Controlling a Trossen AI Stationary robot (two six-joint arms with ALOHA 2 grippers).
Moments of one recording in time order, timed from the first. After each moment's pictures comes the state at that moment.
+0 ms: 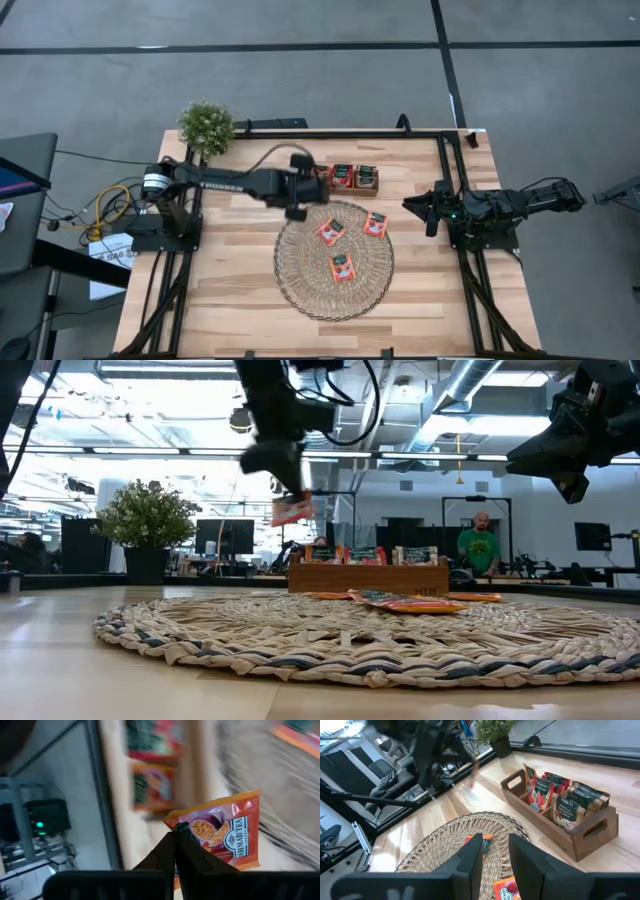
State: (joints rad) left arm 0.02 1.79 1.48 -0.85 -0.61 0.35; right arm 0.22 0.19 0.22 -0.31 0.44 0.57
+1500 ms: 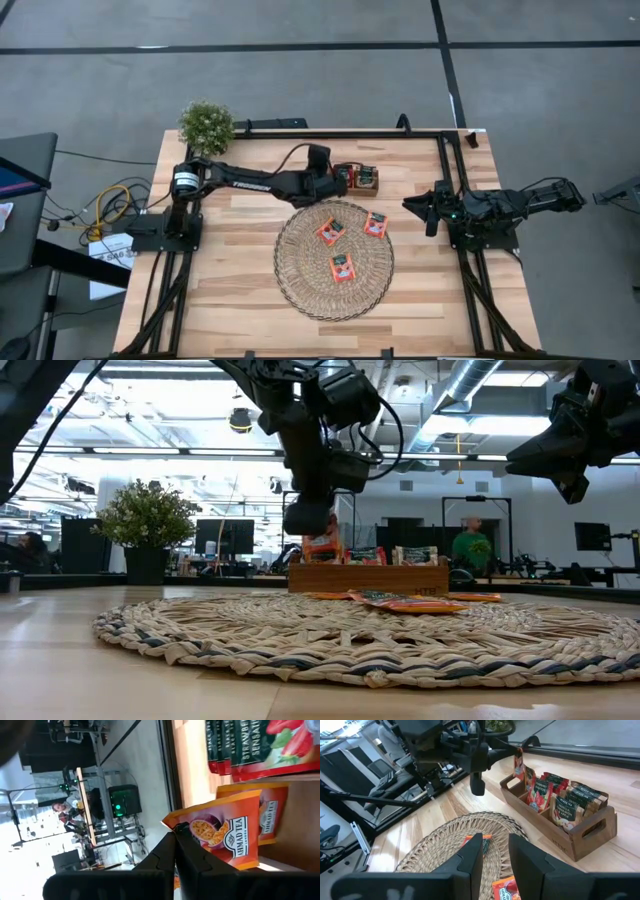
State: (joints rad) left arm 0.11 2.02 1.48 -0.40 -0.96 0.68; right arm 0.22 0.19 0.22 -0.31 0.45 0.57
